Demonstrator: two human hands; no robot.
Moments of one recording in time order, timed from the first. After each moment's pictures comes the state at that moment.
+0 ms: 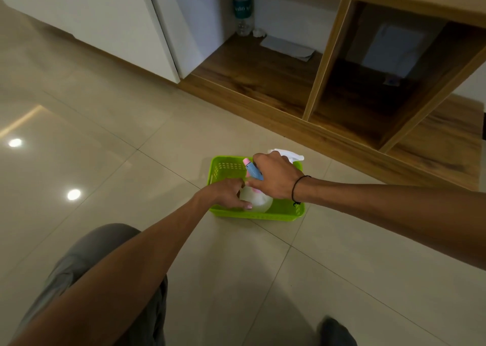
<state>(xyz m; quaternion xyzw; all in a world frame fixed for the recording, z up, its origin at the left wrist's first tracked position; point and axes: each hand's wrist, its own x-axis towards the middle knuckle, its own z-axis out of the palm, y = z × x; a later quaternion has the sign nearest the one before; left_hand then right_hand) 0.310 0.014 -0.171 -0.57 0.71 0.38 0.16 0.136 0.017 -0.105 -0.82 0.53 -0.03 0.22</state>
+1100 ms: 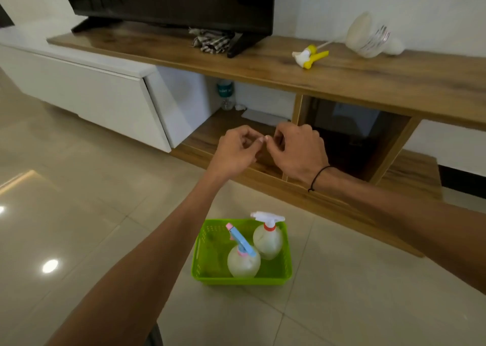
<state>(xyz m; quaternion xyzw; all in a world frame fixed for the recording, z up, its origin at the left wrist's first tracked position) 0.242 -0.083 0.020 -0.52 0.66 0.36 -0.39 0.076 -0.055 0.042 -0.73 0.62 -0.30 -0.02</state>
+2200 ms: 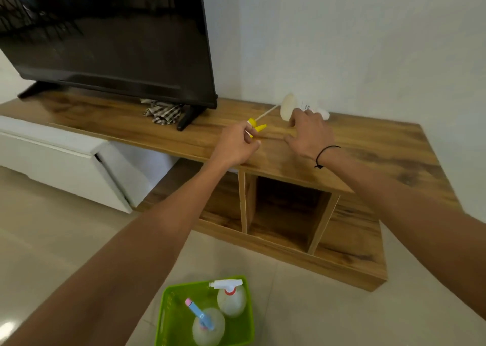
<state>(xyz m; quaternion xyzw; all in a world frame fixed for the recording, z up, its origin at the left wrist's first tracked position) 0.110 -0.225 0.153 -0.52 0.76 0.21 -0.32 -0.099 -0.183 0.178 -0.68 0.70 -0.21 -0.03</state>
